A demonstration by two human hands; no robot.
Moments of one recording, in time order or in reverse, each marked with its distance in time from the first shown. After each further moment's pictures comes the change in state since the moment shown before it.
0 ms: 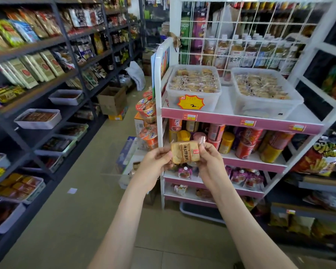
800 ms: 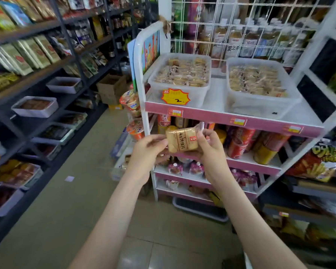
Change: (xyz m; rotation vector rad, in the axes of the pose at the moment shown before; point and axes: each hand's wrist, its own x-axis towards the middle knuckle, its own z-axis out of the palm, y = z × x) left_hand 0.028 0.007 0.074 0.147 0.222 0.077; right_hand 0.028 -0.058 -0.042 -0.285 -0.033 -0.079
